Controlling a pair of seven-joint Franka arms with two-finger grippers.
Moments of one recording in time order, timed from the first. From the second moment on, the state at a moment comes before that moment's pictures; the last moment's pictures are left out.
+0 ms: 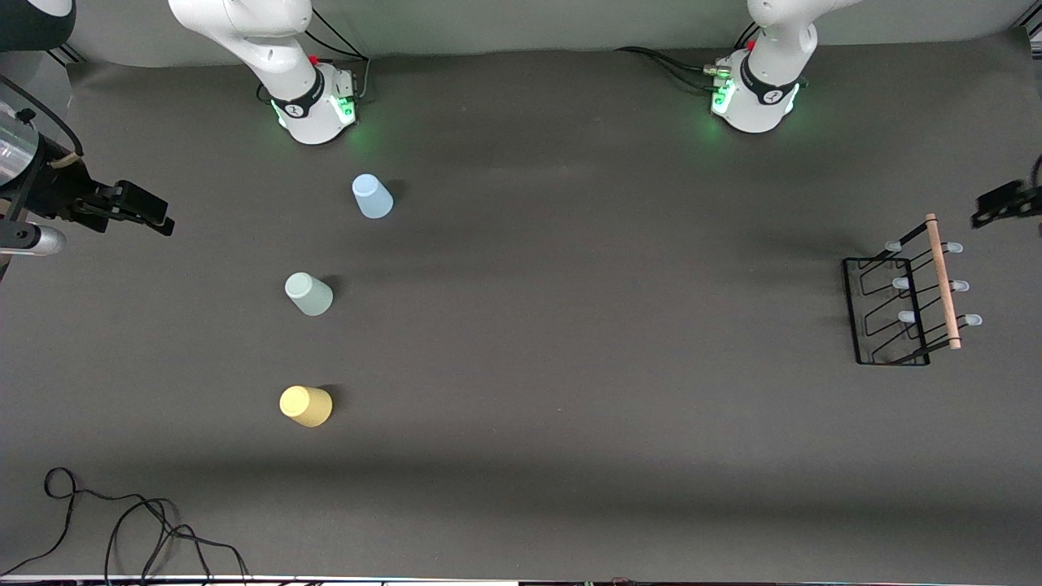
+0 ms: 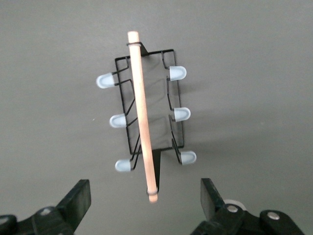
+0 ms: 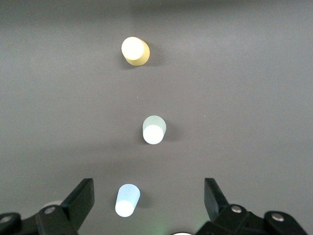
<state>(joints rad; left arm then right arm) 0.35 -0.08 0.00 -2.08 0.05 1.96 0.51 -0.09 -0.04 0.13 -1.63 0.02 1.53 0.14</state>
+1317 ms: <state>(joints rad) 0.38 0.08 -0.01 -2.23 0.05 2.31 0.56 -0.03 0.02 0.13 -2.25 0.02 2.23 0.15</state>
